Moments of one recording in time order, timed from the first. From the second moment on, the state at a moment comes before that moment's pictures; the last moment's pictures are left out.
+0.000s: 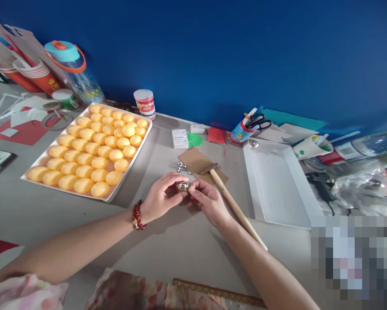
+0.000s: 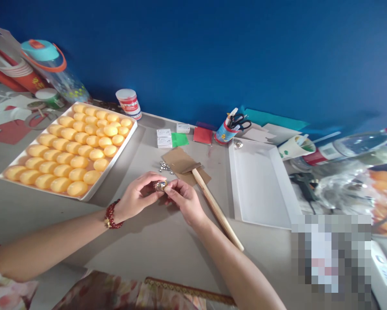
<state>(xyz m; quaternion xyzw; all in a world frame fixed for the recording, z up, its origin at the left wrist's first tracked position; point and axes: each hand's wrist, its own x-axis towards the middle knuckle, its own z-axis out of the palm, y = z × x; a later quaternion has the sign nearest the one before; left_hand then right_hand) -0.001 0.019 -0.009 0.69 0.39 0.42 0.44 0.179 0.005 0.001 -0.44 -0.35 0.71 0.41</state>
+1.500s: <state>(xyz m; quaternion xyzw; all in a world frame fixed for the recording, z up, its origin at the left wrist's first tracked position) -0.001 0.019 -0.012 0.61 0.37 0.44 0.54 0.203 0.013 0.016 -0.52 -0.50 0.51 0.47</state>
